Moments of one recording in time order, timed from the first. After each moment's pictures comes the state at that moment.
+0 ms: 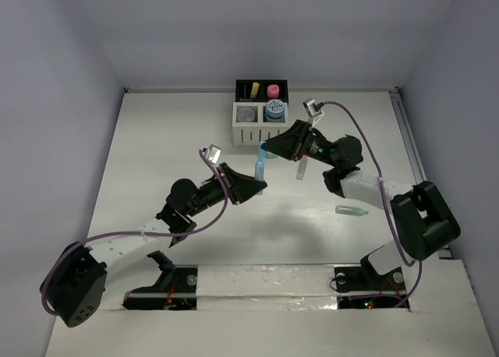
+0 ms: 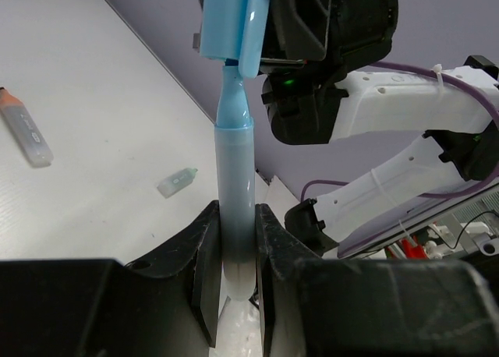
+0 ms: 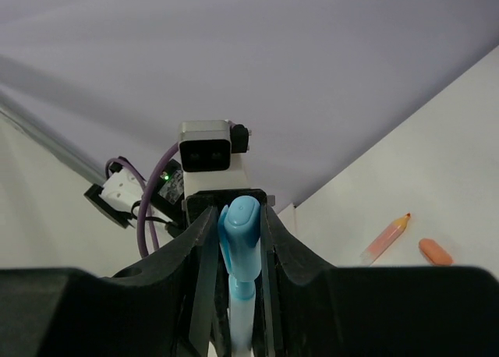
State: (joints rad) left arm -0.73 1.01 0.36 0.83 0.37 -0.88; right arm 0.49 1.51 0.78 1.26 -0.76 1.21
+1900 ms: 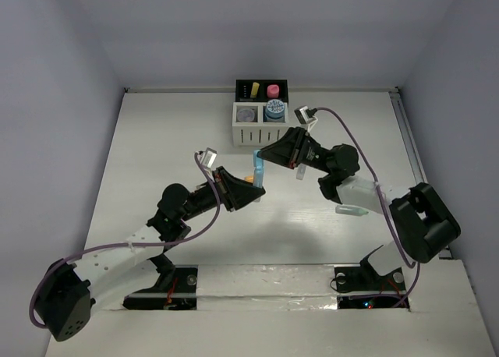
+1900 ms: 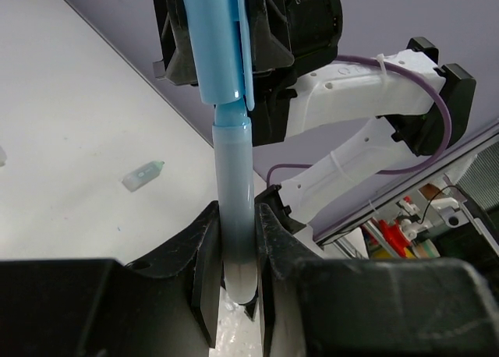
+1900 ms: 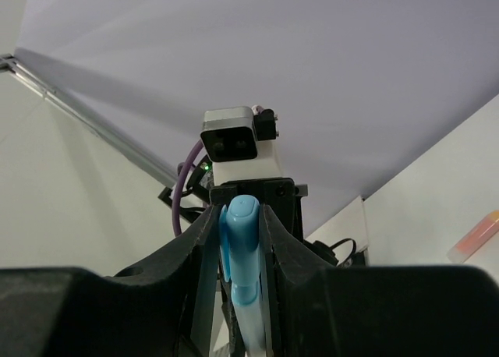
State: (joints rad) left arm -0.75 0.86 0.37 0.72 0.41 -0.89; right arm 0.57 1.52 0.75 1.36 -0.78 1.41
